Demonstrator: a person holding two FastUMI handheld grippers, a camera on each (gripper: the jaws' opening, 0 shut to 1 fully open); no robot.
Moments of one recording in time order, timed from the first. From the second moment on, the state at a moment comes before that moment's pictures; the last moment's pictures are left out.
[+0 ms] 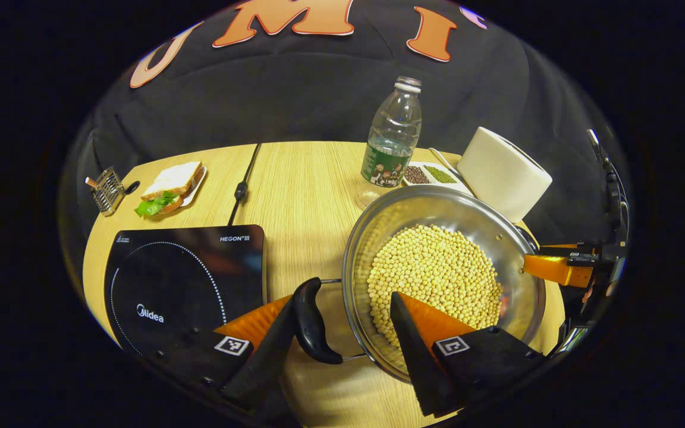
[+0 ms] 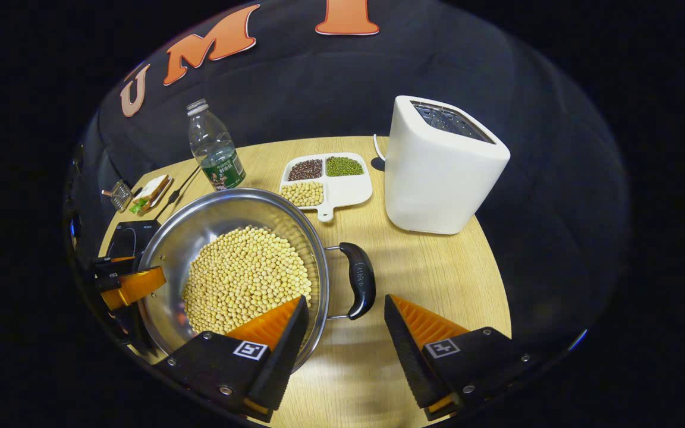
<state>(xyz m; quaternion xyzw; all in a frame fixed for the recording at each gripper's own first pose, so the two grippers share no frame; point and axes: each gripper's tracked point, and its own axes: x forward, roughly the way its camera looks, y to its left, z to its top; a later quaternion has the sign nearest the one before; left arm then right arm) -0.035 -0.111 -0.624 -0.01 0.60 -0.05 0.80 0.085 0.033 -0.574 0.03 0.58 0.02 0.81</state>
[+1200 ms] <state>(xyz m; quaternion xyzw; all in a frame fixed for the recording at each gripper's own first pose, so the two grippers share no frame) 0.000 -0.119 -0.664 0.07 0.54 -0.02 0.84 0.083 0.051 -0.604 -0.01 0.56 -0.04 0.83</state>
